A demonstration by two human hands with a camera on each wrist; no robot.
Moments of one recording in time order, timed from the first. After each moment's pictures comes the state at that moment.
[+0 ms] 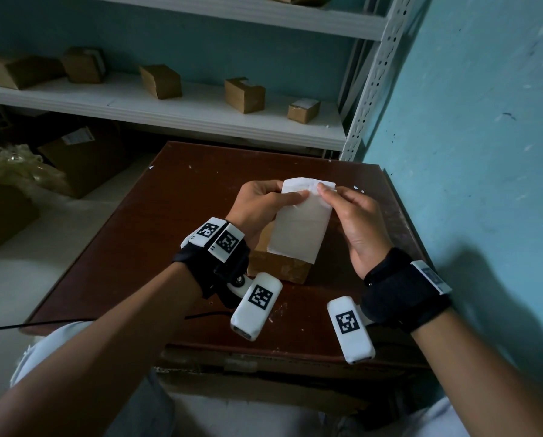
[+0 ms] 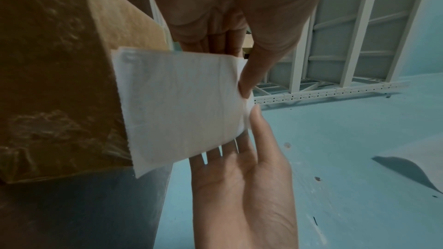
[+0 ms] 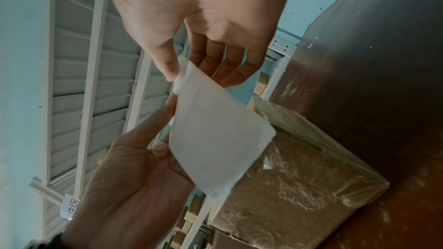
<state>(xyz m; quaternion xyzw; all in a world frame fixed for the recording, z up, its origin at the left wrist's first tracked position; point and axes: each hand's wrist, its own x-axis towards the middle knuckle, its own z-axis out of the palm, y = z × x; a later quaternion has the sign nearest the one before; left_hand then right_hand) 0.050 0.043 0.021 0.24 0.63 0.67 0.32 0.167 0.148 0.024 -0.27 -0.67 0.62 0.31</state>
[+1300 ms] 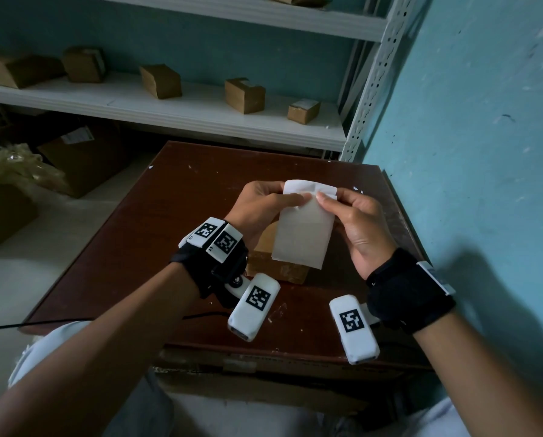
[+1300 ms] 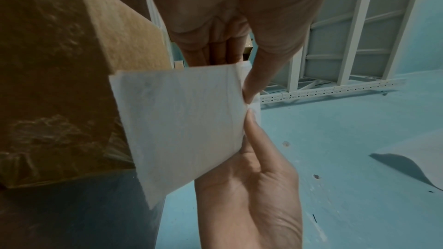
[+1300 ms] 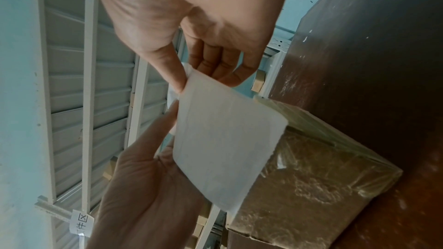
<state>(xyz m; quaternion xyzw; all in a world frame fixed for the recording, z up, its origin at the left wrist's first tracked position) 0.051 0.041 0.023 0.26 0.62 0.66 0.33 0.170 0.152 0.022 -0.24 -0.66 0.65 0.28</state>
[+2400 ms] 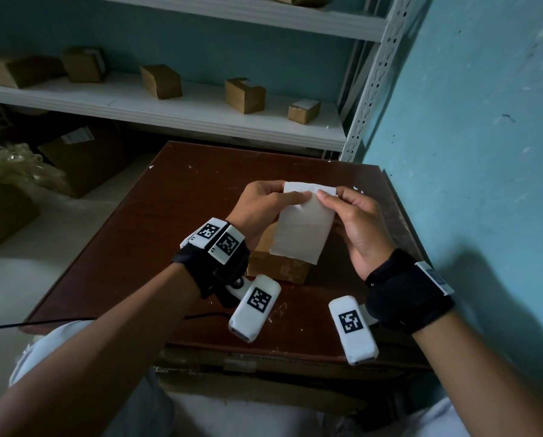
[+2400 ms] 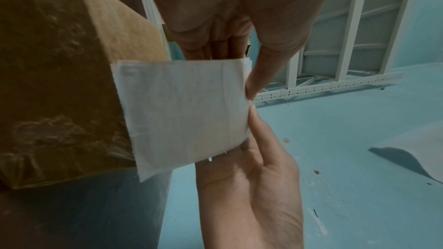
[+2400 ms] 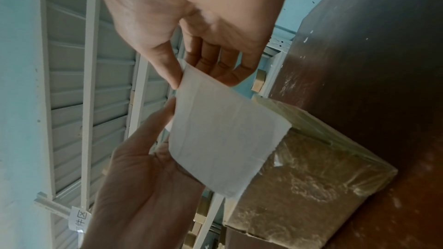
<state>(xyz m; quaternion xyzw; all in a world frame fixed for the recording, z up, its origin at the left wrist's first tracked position) 0.053 0.043 0.024 0.26 0.62 0.66 0.32 0.171 0.150 0.023 -0.24 -0.66 0.65 0.28</state>
